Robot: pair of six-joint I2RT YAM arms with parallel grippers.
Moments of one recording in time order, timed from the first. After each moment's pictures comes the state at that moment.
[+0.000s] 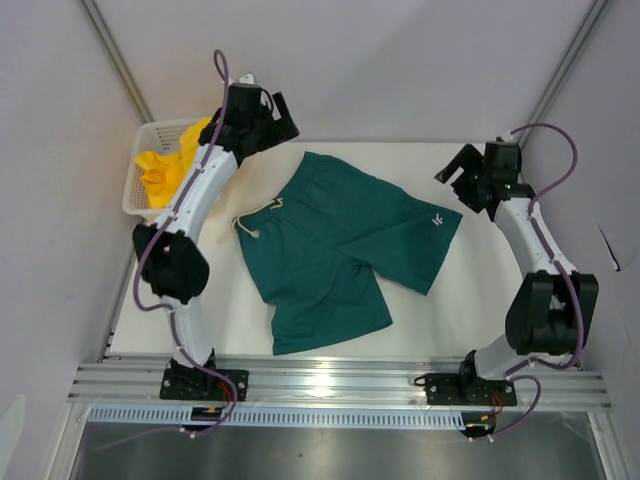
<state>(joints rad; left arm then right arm) -0.29 2.02 2.11 -0.63 -0.05 -0.56 -0.03 1.60 1.35 -0.39 -0.10 0.67</state>
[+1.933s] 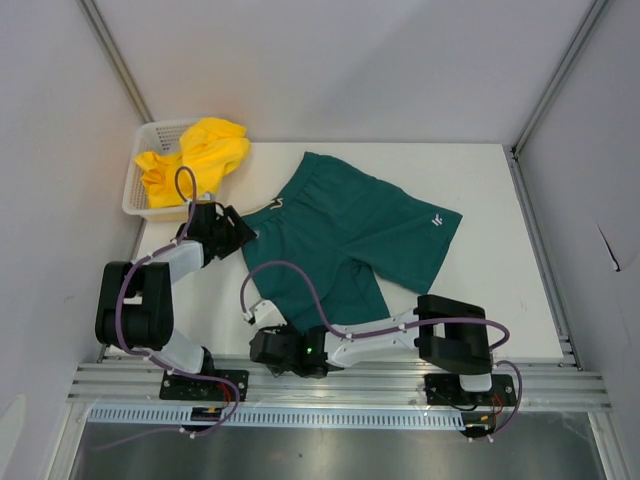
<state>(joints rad) -0.02 1.54 0.74 0.02 0.15 -0.62 1.51 1.90 1.24 -0.27 0.39 0.60</state>
